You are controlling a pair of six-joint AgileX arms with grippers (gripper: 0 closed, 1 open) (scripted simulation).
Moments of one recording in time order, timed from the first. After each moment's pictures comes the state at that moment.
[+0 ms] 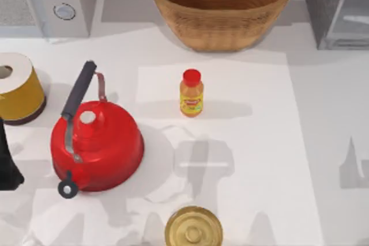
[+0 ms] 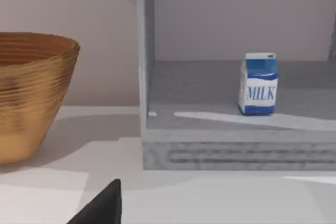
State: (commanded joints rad) left arm 0.00 0.00 0.00 0.00 0.00 0.00; right arm 0.00 0.00 0.00 0.00 0.00 0.00
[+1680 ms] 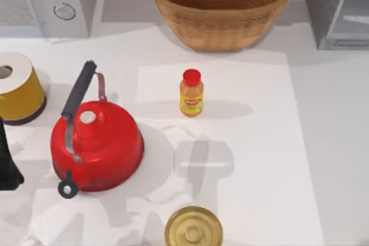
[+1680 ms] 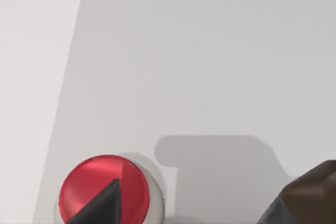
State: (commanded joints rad) left arm 0.00 0.00 0.00 0.00 0.00 0.00; right arm 0.01 -0.23 0.66 -1.47 0.01 -0.01
